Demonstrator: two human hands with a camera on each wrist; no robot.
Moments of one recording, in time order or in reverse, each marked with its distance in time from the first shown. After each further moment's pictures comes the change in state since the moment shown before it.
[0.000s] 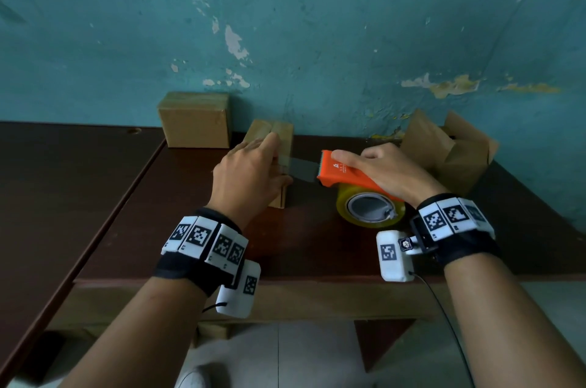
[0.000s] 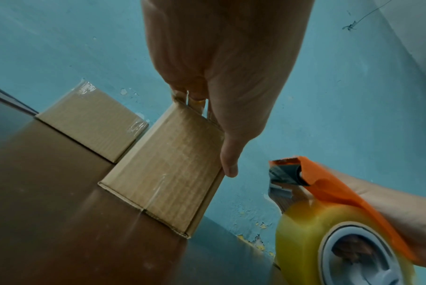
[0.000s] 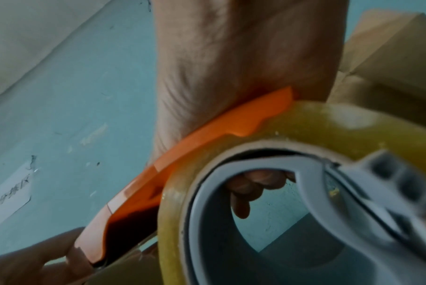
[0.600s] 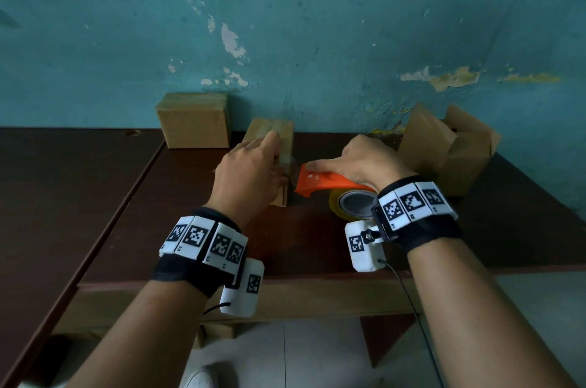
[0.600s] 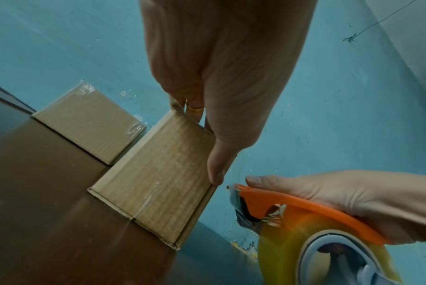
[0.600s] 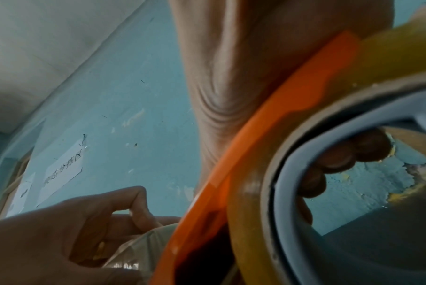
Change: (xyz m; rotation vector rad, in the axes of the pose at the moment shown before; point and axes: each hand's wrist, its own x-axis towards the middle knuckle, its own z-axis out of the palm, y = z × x) left_hand 0.004 -0.005 0.000 0.029 -0.069 0.044; right_hand 0.018 -0.041 0.025 -0.377 -0.015 0.138
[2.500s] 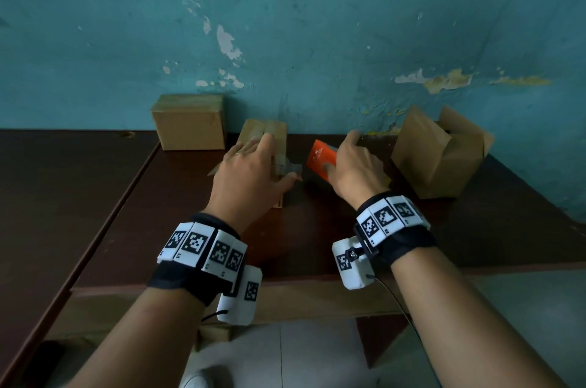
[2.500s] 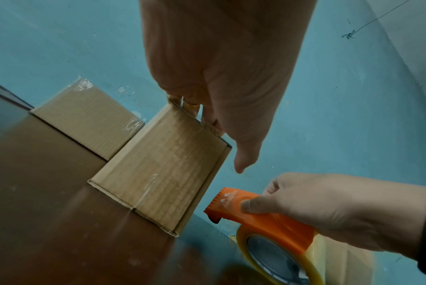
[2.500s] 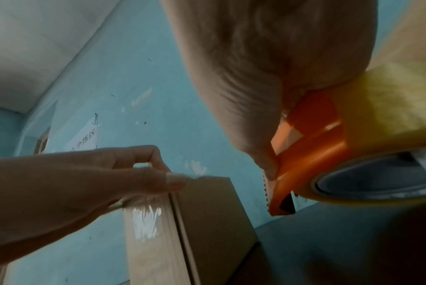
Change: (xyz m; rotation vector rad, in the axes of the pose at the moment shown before) left_hand -0.010 0.020 -0.011 -0.074 0.061 -0.058; right_hand -0.027 -0.027 0.017 0.002 0.191 0.141
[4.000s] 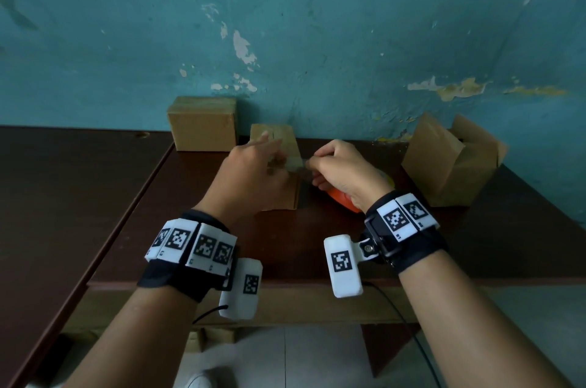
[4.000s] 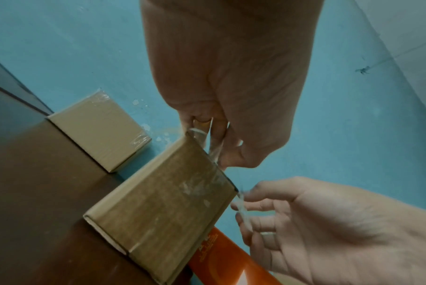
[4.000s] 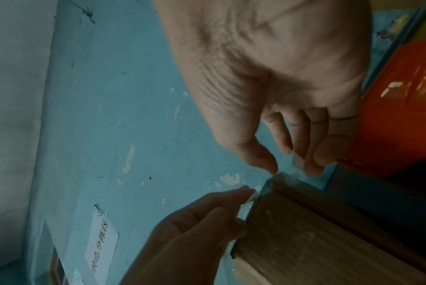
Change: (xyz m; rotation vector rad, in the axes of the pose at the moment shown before) left_hand 0.007 -0.022 -0.024 -0.234 -0.152 0.021; right_hand -0.005 -0.028 -0.001 0.747 -0.241 -0.011
